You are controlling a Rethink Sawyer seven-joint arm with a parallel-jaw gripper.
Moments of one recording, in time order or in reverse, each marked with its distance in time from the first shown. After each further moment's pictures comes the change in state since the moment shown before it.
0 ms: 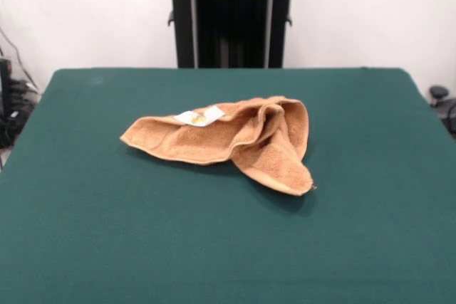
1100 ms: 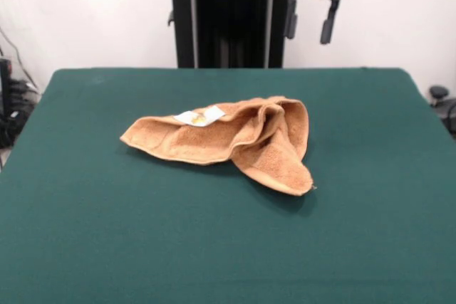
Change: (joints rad) arm 0.188 0.248 -0.207 0.091 0.030 -0.728 0.006
